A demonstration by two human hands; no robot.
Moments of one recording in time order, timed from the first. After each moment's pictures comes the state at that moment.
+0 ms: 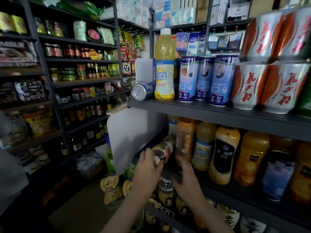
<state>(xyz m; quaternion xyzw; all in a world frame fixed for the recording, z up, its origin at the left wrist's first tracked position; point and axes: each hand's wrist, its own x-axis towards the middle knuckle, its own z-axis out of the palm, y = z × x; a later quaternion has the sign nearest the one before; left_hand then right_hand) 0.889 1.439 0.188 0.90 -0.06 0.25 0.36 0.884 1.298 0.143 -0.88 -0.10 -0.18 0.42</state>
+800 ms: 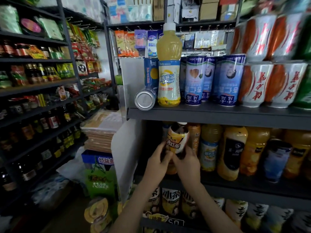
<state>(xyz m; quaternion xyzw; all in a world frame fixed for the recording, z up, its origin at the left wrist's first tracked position) 0.990 1.468 0.190 0.78 -0.27 0.01 0.56 0.954 1.360 0.177 -0.84 0.16 -0.37 0.37</state>
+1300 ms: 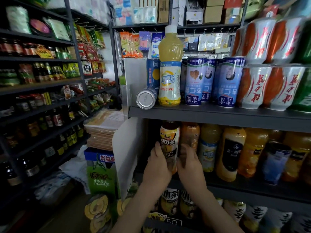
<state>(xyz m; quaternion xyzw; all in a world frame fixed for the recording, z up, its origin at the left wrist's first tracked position) 0.953 1.469 0.210 0.91 -0.21 0.06 0.35 0.918 1.360 0.186 -0.86 0.05 -0.37 0.35</state>
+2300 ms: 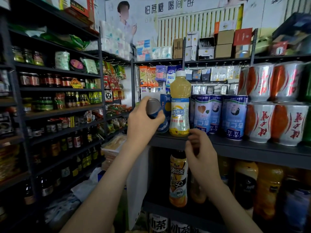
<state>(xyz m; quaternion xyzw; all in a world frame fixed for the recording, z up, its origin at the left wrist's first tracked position) 0.983 1.521 0.396 0.76 -0.22 0.41 0.45 0.910 1.370 0.317 -0.77 -0.10 -0.48 0.41</state>
